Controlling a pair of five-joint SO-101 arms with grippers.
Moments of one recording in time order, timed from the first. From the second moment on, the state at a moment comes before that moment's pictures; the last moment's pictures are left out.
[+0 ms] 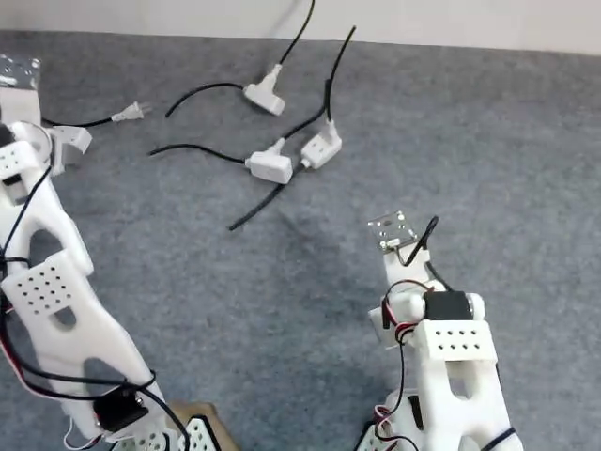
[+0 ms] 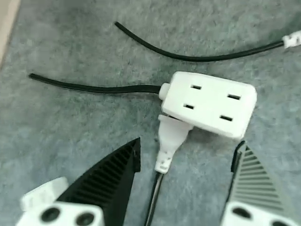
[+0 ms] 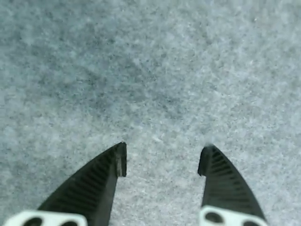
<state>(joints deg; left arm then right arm) -36.6 55.7 -50.0 57.2 -27.9 -8.4 -49.8 67.2 65.0 19.2</state>
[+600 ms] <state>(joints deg) -32.0 73.5 -74.7 54.9 -29.5 -8.4 -49.8 67.2 65.0 19.2</state>
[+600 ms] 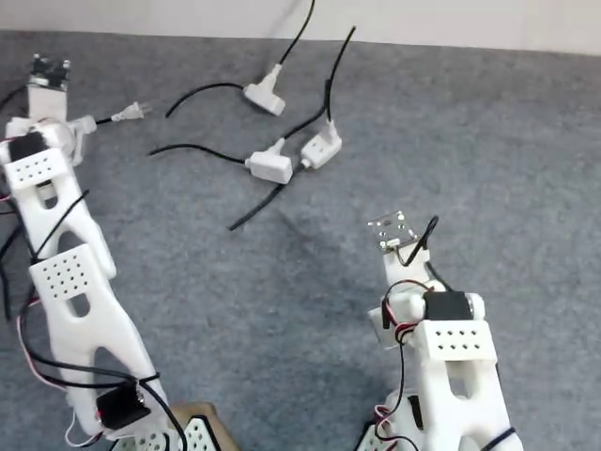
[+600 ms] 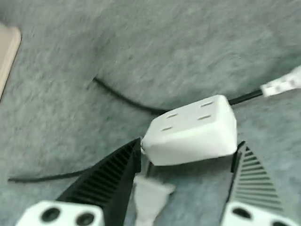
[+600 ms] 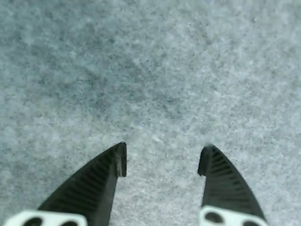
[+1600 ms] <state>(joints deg) -37.1 73.9 -81.2 66.8 -23.3 -8.4 -49.8 68.6 65.0 19.2</state>
